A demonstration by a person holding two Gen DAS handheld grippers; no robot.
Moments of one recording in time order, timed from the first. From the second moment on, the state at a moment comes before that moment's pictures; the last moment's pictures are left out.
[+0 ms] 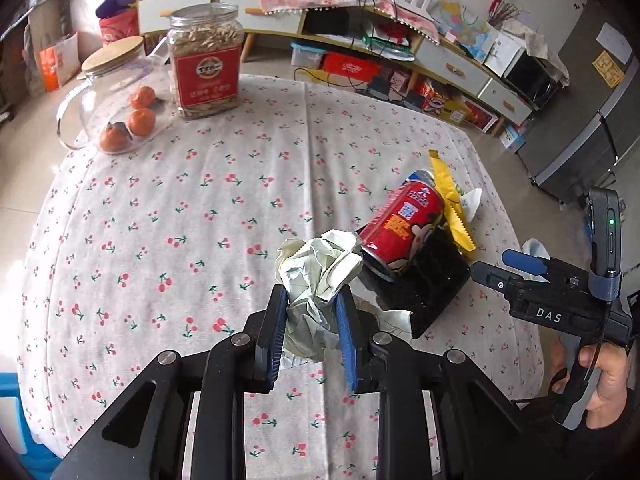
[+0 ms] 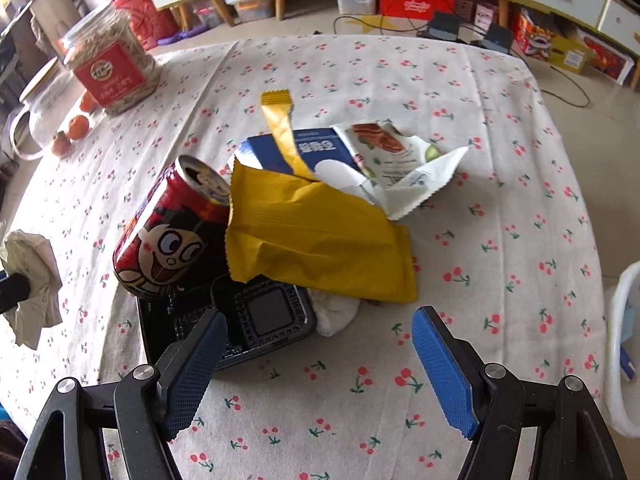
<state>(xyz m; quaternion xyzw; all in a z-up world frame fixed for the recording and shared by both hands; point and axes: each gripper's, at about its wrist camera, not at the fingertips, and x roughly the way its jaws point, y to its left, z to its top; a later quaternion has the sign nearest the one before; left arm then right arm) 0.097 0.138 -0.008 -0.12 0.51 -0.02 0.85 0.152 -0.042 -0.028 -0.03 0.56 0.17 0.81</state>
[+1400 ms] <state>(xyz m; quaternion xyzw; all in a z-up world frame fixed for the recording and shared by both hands) 0.104 0.108 0.010 -0.11 0.48 -0.05 0.87 0.167 -0.117 0.012 0.09 0.49 0.16 0.85</state>
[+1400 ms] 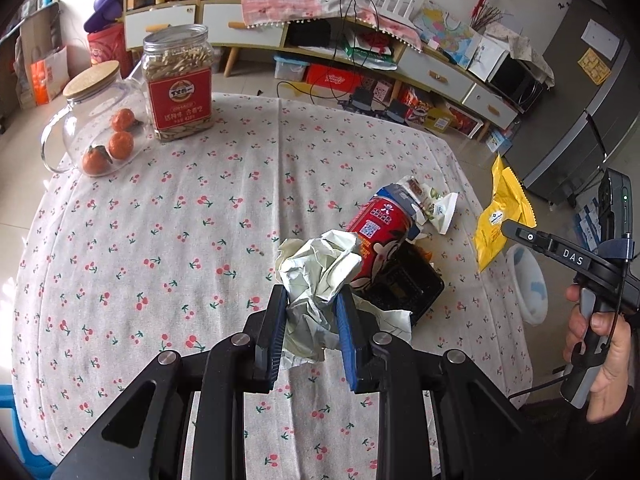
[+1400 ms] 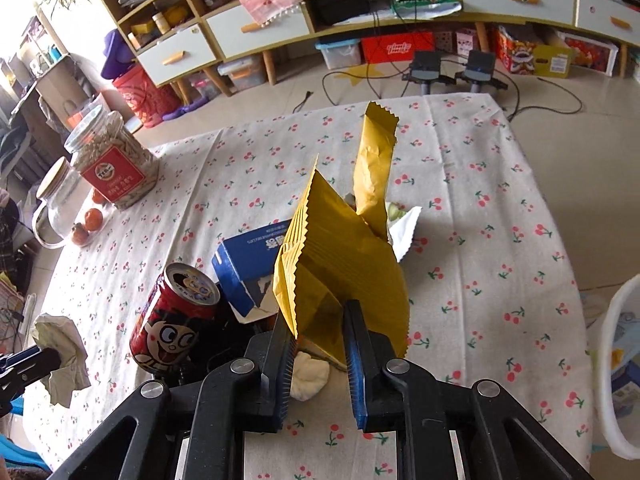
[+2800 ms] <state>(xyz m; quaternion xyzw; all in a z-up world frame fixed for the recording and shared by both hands) 0.156 -0.197 -0.013 0.00 0.52 -0.23 0.82 0.101 -0.432 -0.005 0.26 0.50 -0.05 0.82</state>
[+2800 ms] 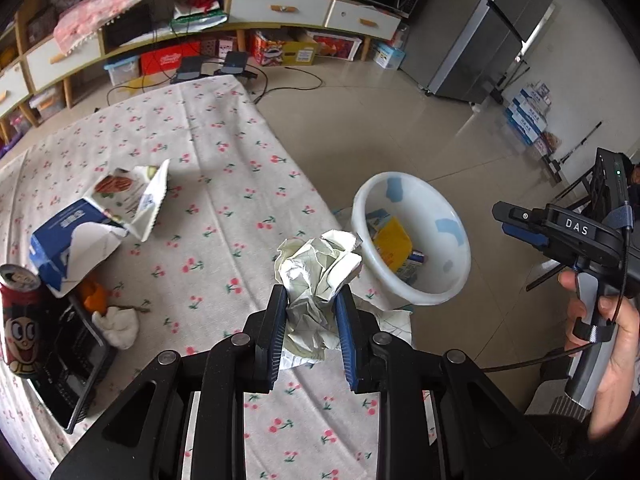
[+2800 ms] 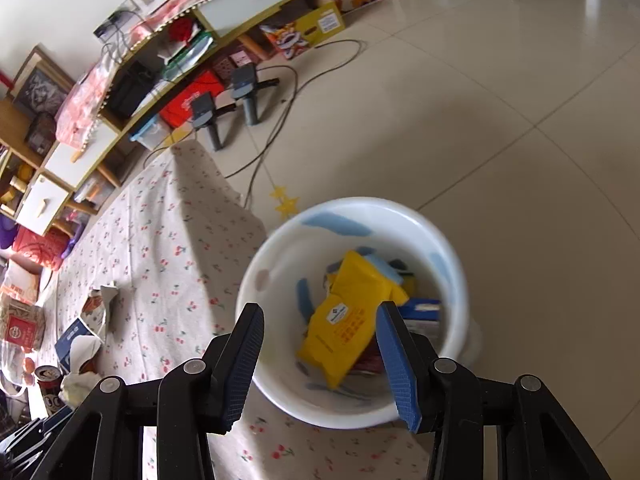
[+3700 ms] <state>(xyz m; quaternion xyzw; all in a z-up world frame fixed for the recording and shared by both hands) 0.182 -0.326 -0.045 0.06 0.52 -0.29 0.80 0.036 -0.488 0.003 0.25 0.50 -0.14 0.82</state>
